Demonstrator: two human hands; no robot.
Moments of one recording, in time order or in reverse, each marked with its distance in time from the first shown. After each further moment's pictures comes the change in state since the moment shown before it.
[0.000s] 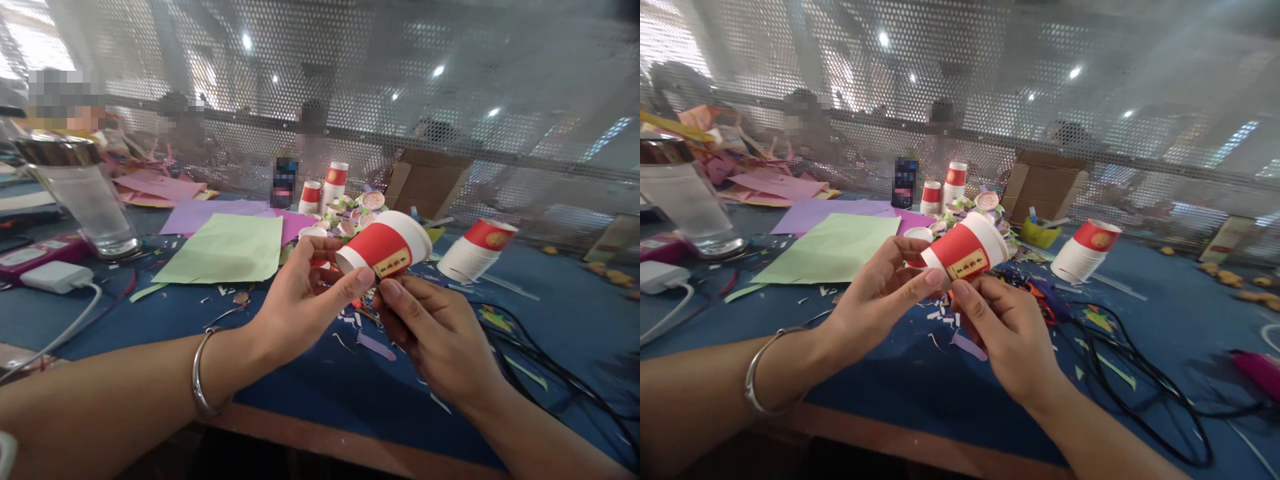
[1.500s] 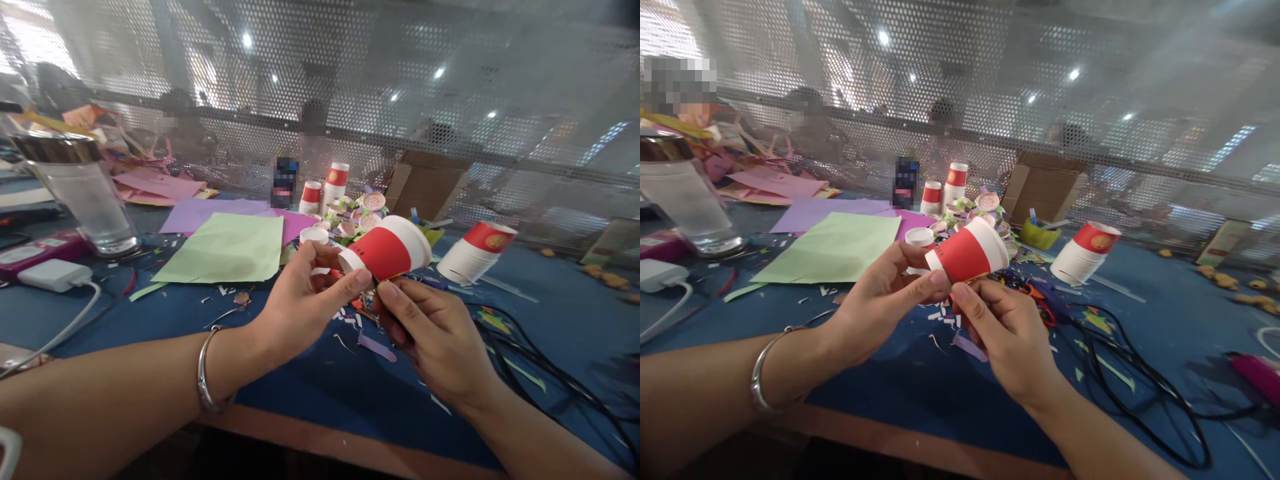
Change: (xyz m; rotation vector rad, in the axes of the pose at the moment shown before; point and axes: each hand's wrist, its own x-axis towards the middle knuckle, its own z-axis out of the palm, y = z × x) left_hand 0.001 -0.003 0.000 -0.099 -0.023 -0.099; right_hand 0.001 0.004 -0.001 -0.009 0.004 -0.002
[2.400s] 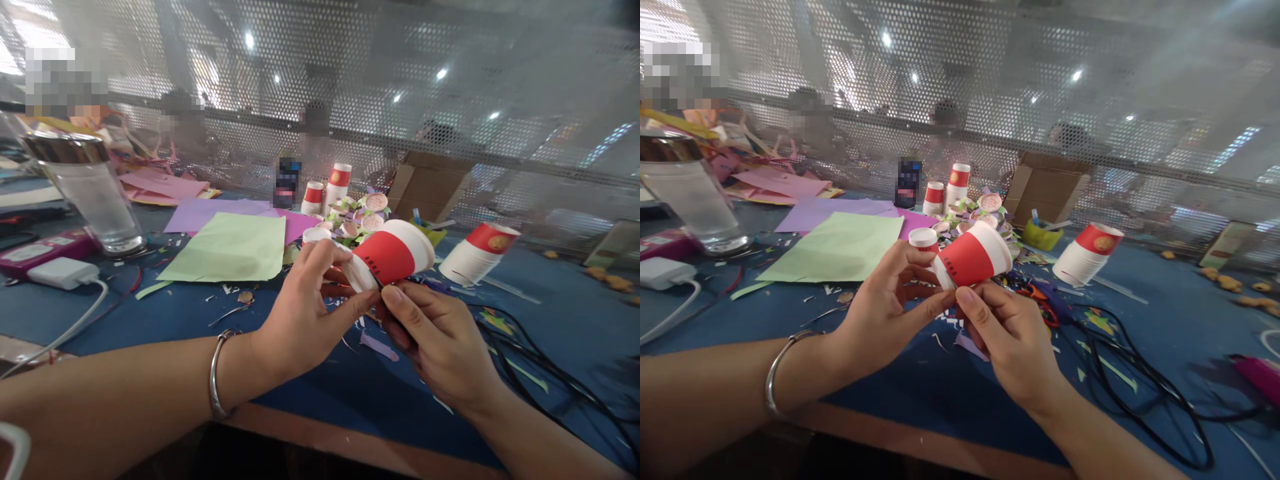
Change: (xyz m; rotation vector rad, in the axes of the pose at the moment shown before) left_hand -0.007 -0.012 -0.004 0.287 -0.020 0.381; right_hand -0.004 0.000 0.002 -0.052 -0.011 -0.032
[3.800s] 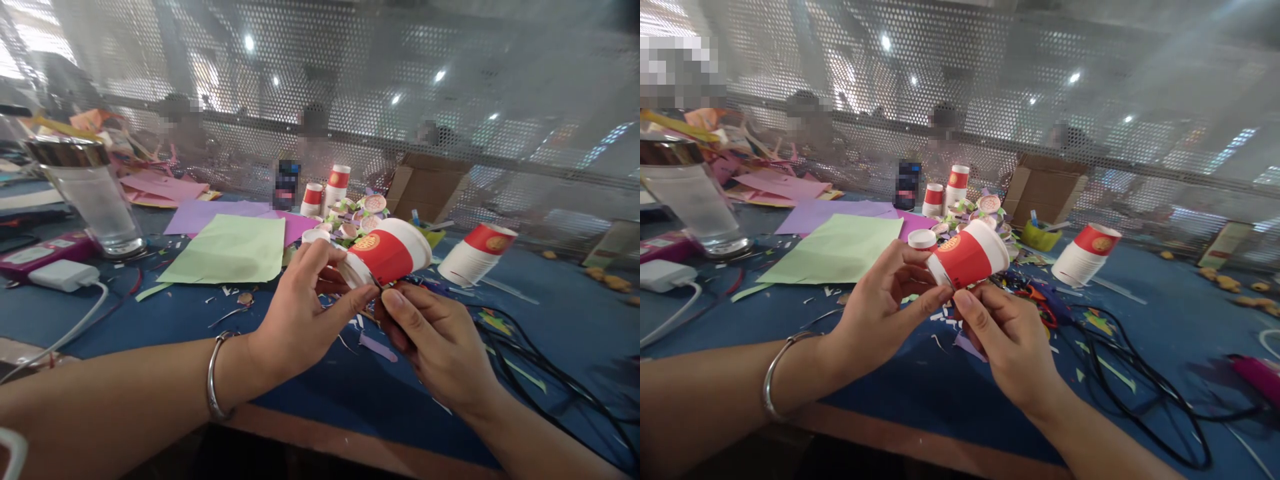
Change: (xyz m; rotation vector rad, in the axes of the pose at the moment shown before) left_hand 0.002 0.008 -0.002 -0.012 0.011 -0.086; right_hand -0.002 -0.002 0.000 -0.043 -0.013 -0.049
